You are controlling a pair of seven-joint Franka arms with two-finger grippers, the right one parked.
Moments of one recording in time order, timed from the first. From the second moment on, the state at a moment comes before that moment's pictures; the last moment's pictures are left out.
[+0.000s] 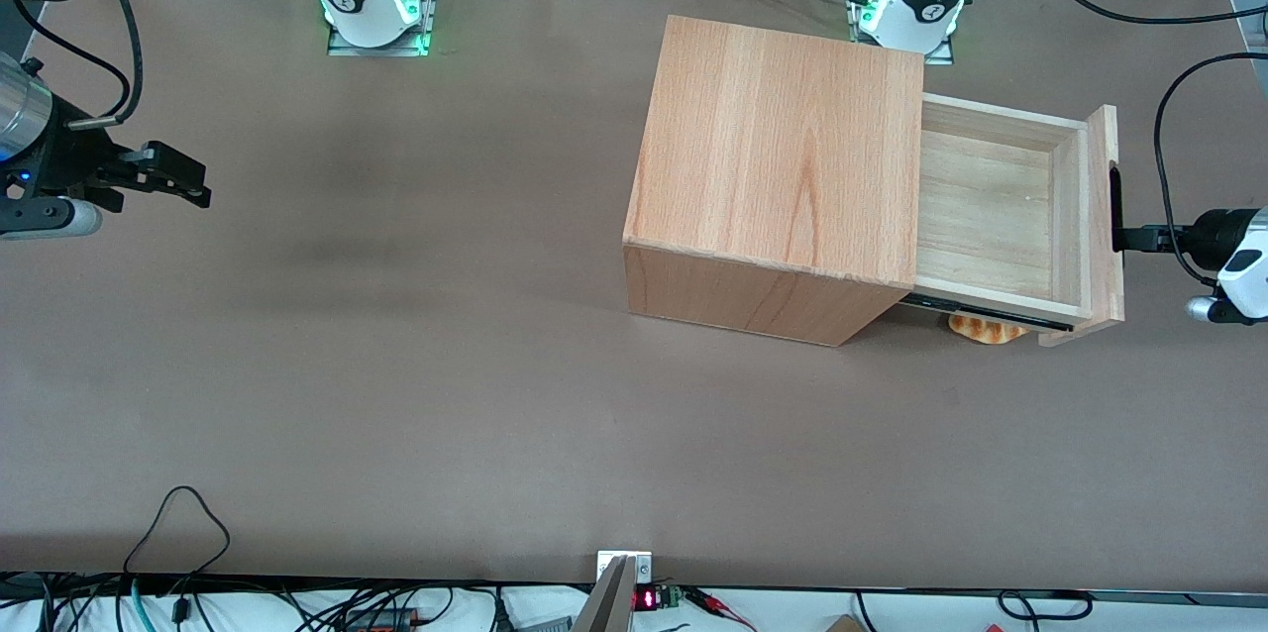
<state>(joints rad) 0.40 0.45 -0.08 -1.53 -0.07 1.52 0.27</state>
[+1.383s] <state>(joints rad) 0.41 0.48 -0.09 -1.48 -0.07 1.54 0.37</state>
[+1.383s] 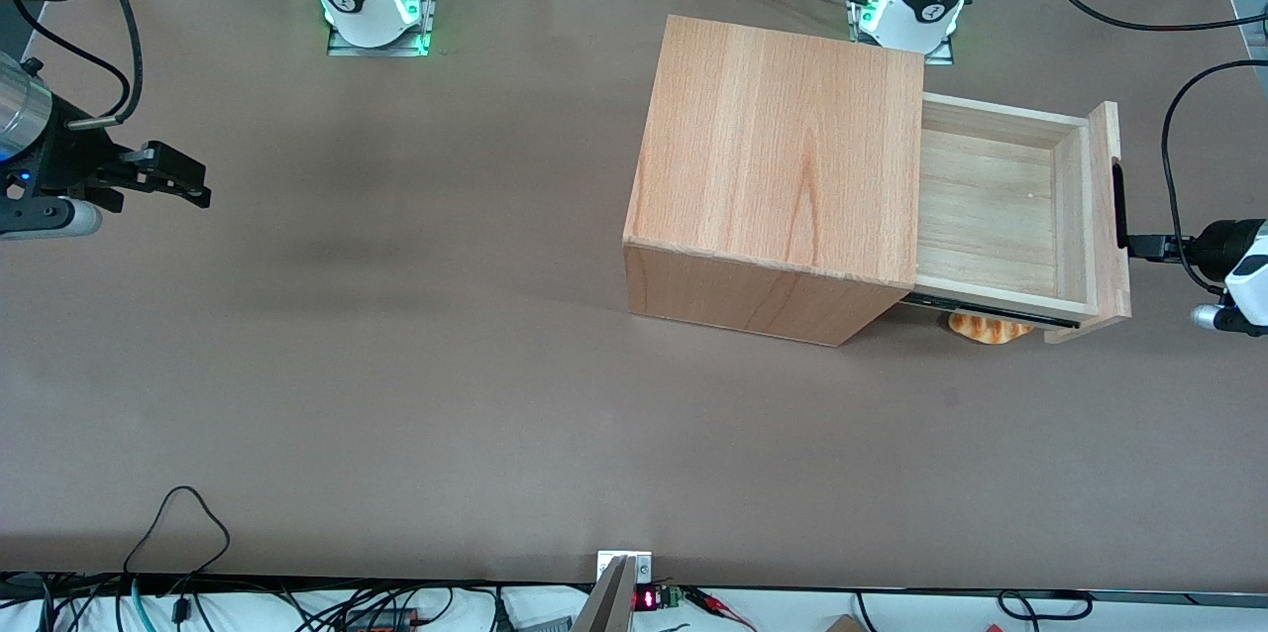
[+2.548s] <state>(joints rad) 0.41 0.49 -0.09 -1.38 -0.07 1.44 0.42</state>
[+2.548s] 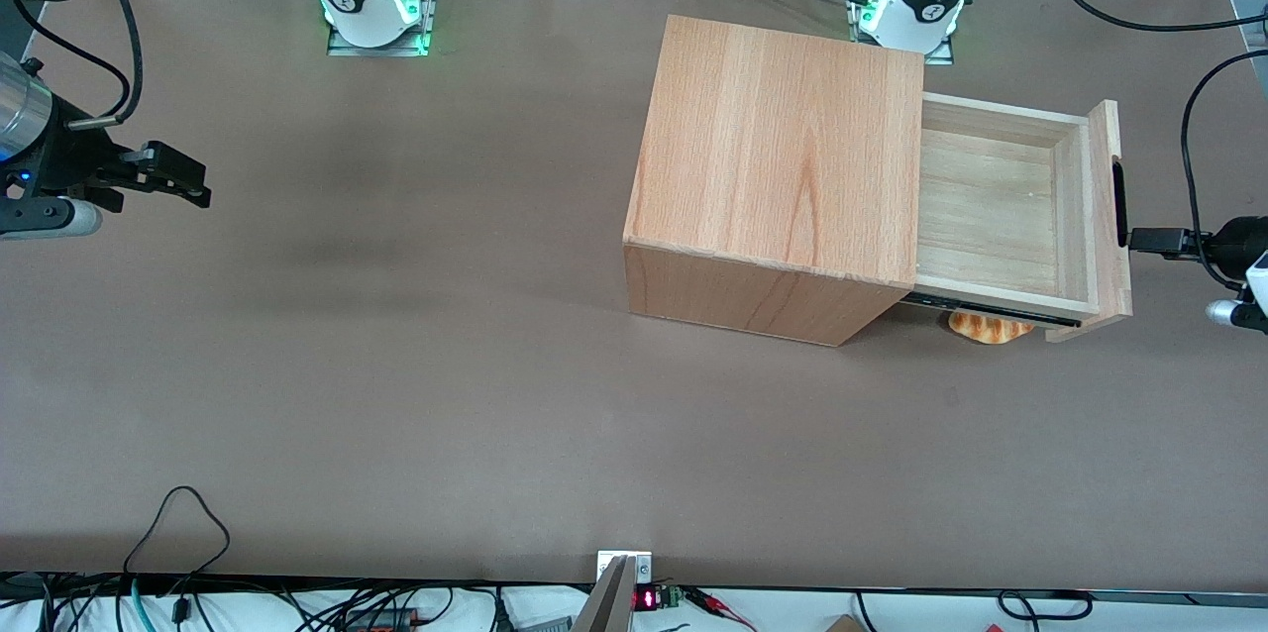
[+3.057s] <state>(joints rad) 0.41 0.47 -0.10 -1.25 -0.07 1.30 0.42</state>
